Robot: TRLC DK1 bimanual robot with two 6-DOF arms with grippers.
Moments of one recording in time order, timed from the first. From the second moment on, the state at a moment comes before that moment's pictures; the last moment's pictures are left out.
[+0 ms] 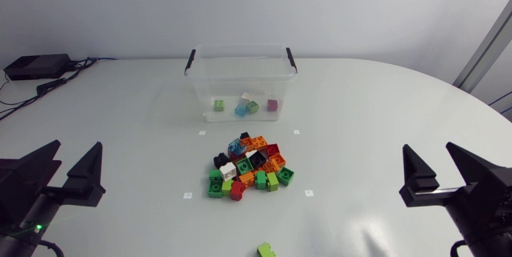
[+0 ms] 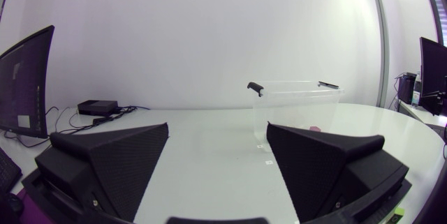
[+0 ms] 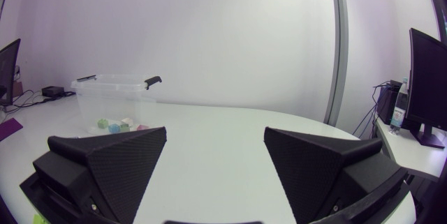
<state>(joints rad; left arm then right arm) 0.05 0.06 0.04 0.00 0.08 0.03 0.00 0.06 0.03 -0.02 -0.01 -0.03</state>
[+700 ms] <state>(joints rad) 0.05 0.06 0.04 0.00 0.06 0.03 0.01 0.06 0.03 -0.01 -0.01 -0.03</state>
